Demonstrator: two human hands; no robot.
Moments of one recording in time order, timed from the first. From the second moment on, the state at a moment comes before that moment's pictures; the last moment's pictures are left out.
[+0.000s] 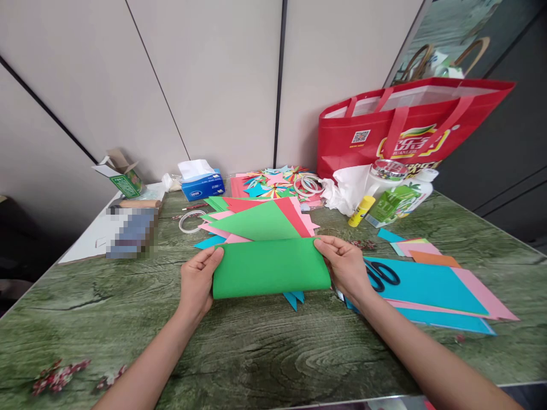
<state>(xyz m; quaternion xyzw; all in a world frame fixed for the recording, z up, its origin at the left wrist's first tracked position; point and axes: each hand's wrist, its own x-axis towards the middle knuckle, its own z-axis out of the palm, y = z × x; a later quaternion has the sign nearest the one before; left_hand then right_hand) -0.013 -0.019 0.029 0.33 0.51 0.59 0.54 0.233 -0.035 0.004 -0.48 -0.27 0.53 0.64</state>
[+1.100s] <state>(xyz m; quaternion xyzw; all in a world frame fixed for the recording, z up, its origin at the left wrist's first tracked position) -0.040 -0.043 0.013 0.56 0.62 0.31 0.45 0.248 -0.057 -0.018 -0.64 -0.60 0.33 0.35</state>
